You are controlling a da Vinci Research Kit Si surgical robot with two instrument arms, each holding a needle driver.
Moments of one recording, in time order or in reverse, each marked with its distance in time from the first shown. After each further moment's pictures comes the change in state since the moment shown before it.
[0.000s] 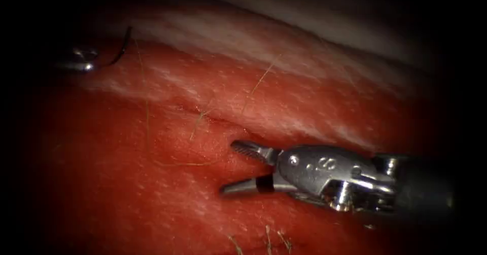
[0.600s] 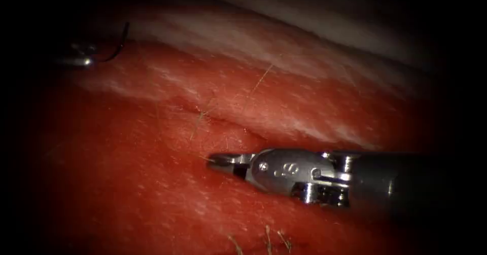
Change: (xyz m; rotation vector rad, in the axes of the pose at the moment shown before) right arm -0.005 0.000 0.005 0.024 -0.094 -0.222; left arm 0.000 0.000 0.000 0.015 -0.003 0.002
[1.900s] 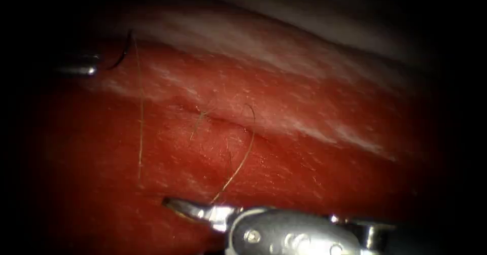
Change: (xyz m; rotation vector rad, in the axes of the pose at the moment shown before) right arm 0.013 -0.007 -0.009 0.134 0.313 0.176; left arm -0.001 0.000 0.000 -0.041 0.005 0.008
